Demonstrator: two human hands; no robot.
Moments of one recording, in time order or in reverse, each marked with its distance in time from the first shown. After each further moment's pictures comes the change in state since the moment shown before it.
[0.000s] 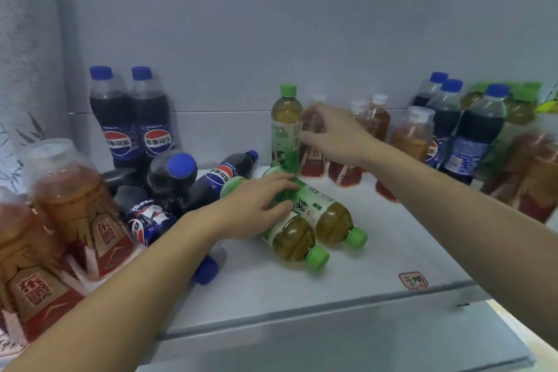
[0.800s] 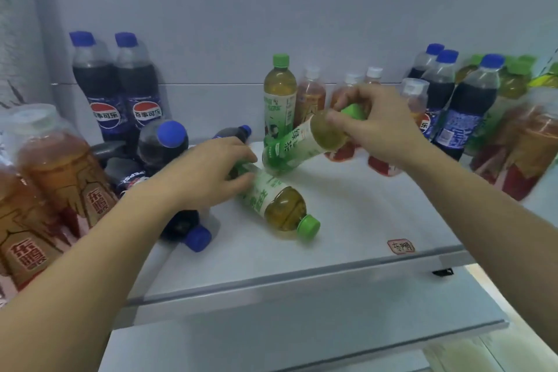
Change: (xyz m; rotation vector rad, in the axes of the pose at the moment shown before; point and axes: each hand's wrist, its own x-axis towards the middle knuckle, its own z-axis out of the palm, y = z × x) left_hand -0.038 -0.015 -0.029 0.208 0.153 -0.017; right_hand -0.068 0.019 -0.021 0.112 0.256 -0.032
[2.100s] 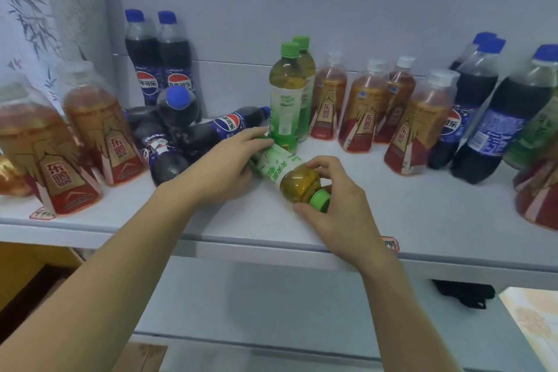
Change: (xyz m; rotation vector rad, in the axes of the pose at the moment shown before) left_hand -0.013 0.064 0.039 -0.048 0.066 -0.264; right_hand -0.114 0.044 0.057 0.254 -0.221 -0.043
